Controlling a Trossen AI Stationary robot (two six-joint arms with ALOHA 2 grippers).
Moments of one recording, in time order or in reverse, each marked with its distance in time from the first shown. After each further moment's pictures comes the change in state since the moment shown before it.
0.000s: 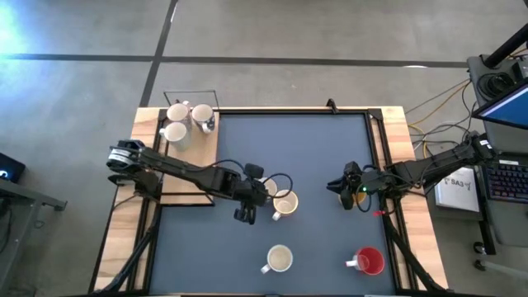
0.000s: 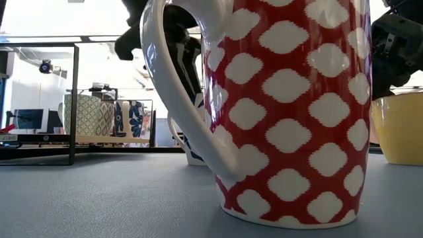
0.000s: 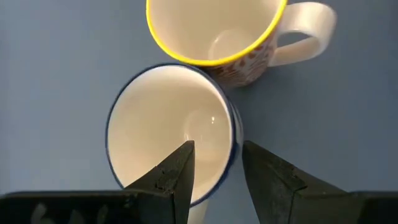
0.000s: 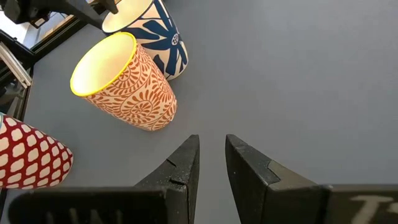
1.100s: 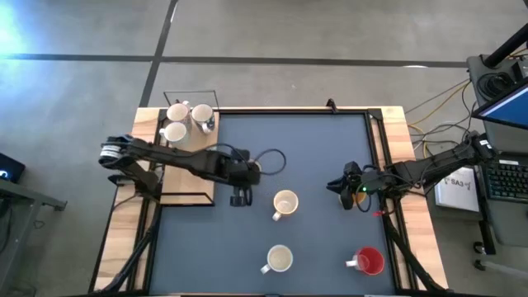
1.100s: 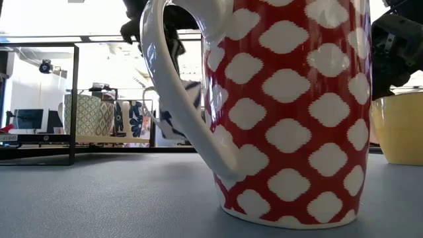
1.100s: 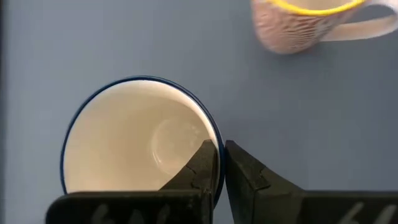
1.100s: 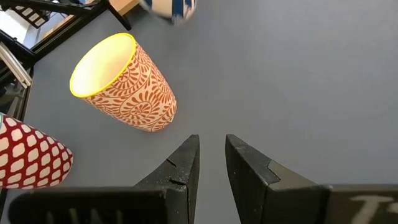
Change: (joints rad) left arm 0.107 -0.098 0.043 -0.226 0.016 -0.194; right arm 0.000 0.000 0.000 0.000 0.000 0.000
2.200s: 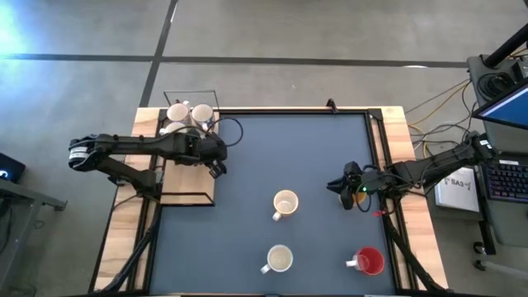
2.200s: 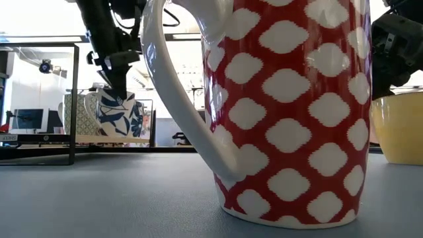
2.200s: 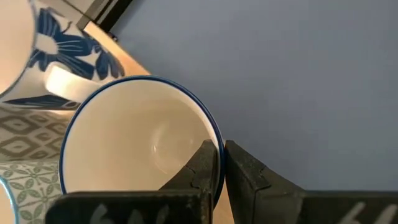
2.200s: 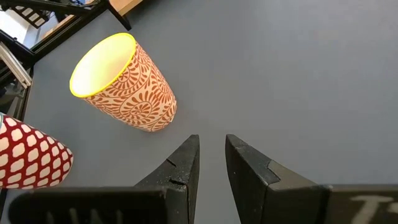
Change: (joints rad) left arm 0.223 -0.332 -0.297 -0.195 -0.237 -0.519; right arm 0.000 0.000 0.000 0.000 0.000 0.000
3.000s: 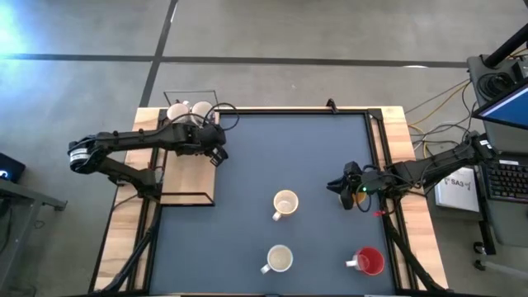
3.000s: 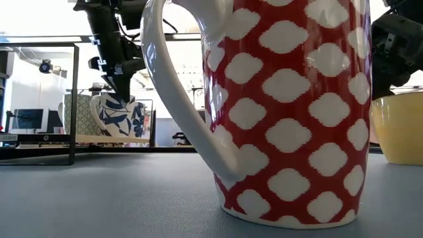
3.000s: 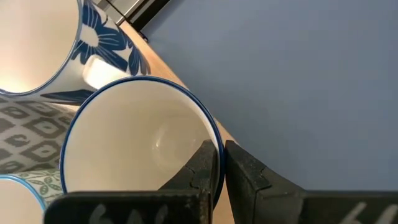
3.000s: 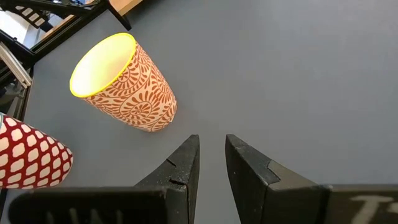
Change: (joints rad) left arm 0.154 0.003 -0.001 0.052 0.004 0.052; right arm 0.000 0.000 0.000 0.000 0.000 0.000
